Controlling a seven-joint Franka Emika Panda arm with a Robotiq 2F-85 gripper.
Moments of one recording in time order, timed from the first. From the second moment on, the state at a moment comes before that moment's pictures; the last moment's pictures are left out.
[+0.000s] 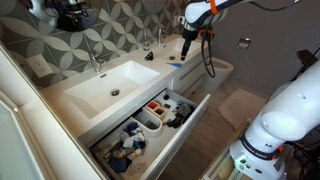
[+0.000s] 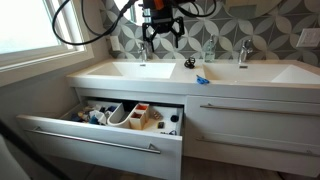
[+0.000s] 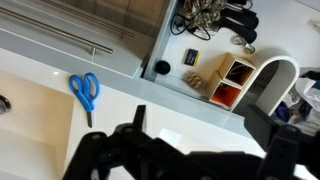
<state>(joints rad) 0.00 -0.22 -0.18 -2.28 -0.07 2.24 -0.65</state>
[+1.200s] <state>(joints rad) -0.16 0.18 -0.19 -2.01 0.14 2.37 -0.81</state>
